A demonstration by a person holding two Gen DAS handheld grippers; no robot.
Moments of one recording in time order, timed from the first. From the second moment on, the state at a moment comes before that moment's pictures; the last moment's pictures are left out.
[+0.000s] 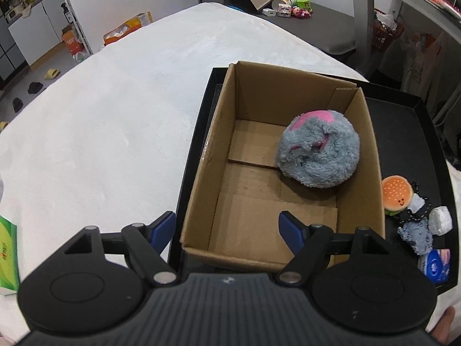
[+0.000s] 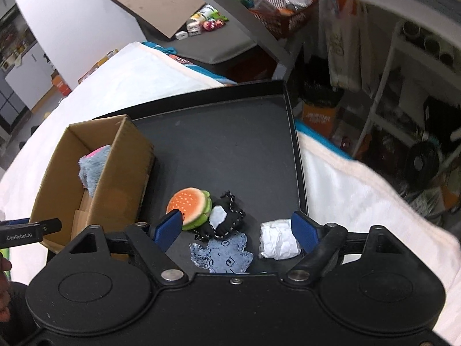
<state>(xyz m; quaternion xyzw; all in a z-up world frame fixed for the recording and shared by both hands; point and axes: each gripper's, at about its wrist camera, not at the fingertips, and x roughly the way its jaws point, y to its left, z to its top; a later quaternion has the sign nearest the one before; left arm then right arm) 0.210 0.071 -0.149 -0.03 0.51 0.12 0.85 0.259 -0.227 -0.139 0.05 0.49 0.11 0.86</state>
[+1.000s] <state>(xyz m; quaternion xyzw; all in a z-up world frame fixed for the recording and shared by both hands) 0.236 0.056 -0.167 0.01 0.53 0.15 0.83 0.290 -0.255 -0.211 0.10 0.58 0.08 0.81</state>
